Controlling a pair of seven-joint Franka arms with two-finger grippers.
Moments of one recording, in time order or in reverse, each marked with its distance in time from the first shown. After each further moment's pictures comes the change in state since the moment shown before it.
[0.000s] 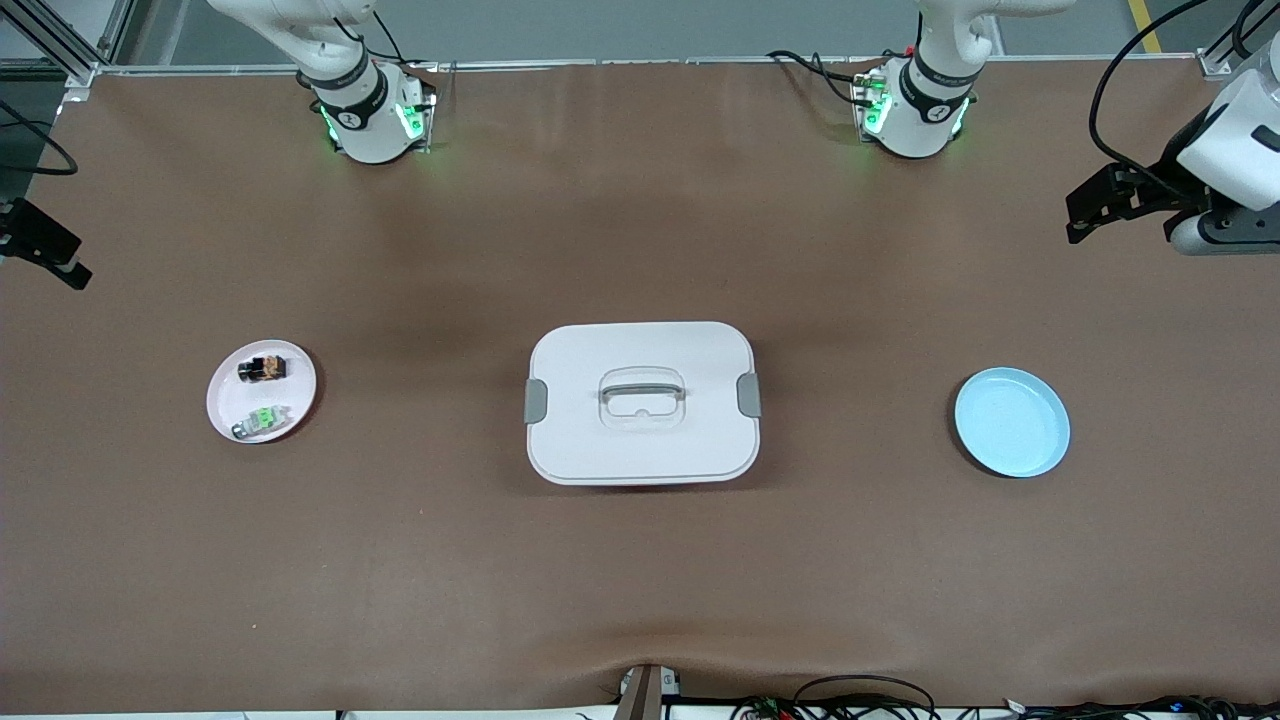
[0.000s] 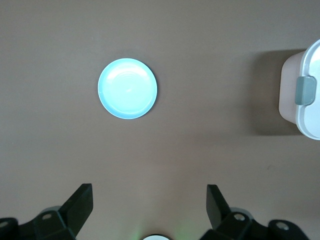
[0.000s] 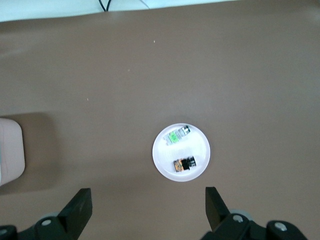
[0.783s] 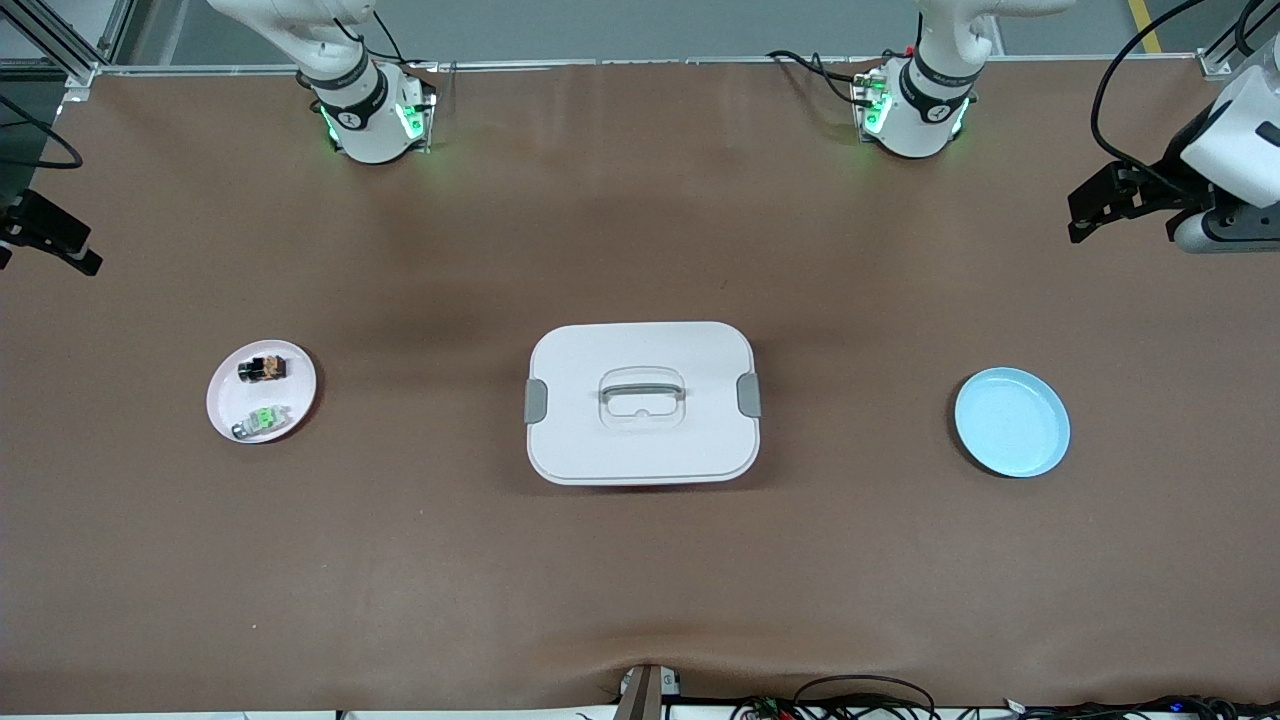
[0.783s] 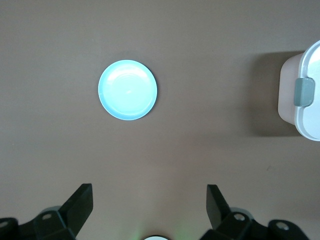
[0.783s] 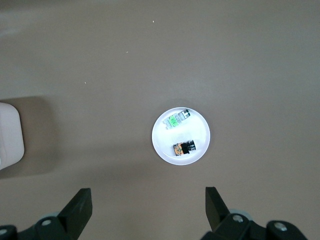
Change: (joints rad) left arm 0.000 0.000 0.000 0.008 0.000 0.000 0.000; right arm 0.000 0.005 -0.002 0.012 0.000 -0.062 0.000
